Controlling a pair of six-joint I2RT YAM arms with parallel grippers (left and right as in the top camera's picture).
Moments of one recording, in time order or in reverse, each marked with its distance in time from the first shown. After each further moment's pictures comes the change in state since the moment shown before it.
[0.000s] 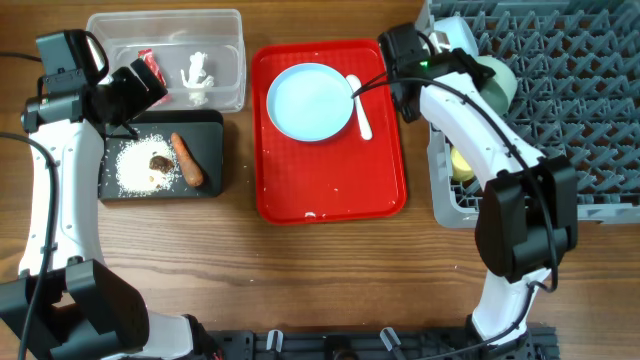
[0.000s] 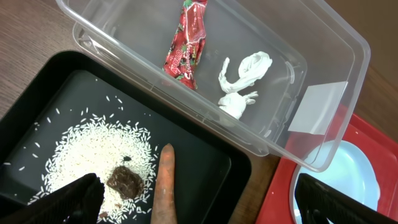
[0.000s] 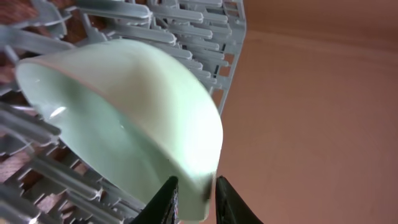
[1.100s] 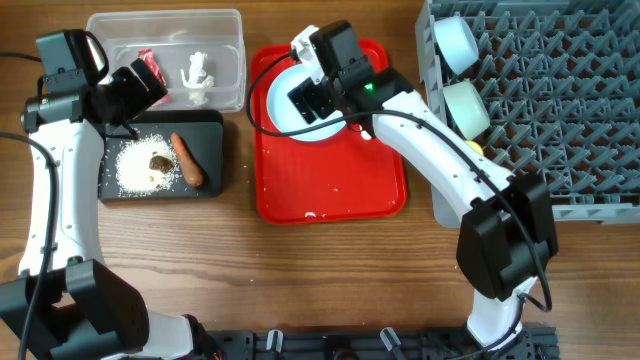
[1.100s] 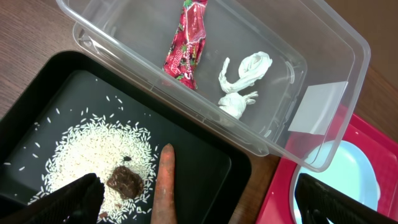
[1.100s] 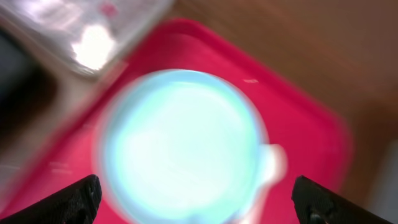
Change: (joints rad) left arm 0.000 0.000 0.000 0.000 0.000 0.000; right arm 0.218 -0.026 0.048 0.374 -1.175 0.304
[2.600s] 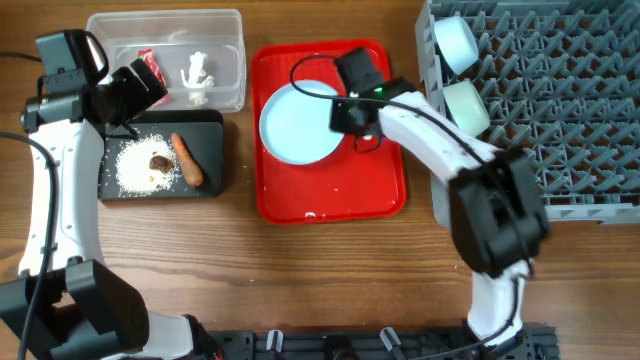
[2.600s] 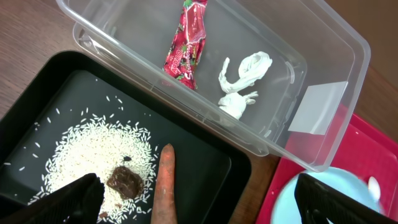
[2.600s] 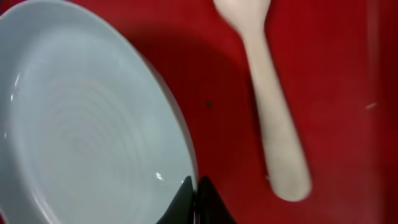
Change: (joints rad) left arm 0.000 0.000 0.000 0.000 0.000 0.000; right arm -0.092 0.076 -0.123 -0.088 -0.018 0.661
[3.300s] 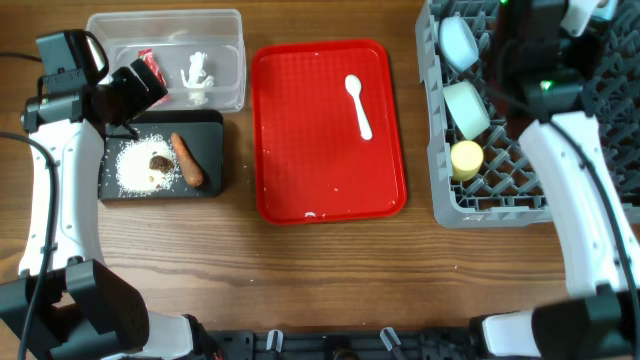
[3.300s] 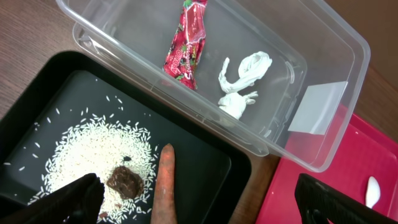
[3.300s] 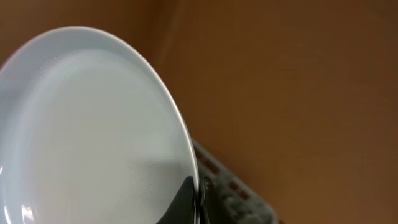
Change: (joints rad) left arm 0.000 0.000 0.000 0.000 0.000 0.000; right arm -0.353 -0.465 -0.001 0.180 1.192 -0.550
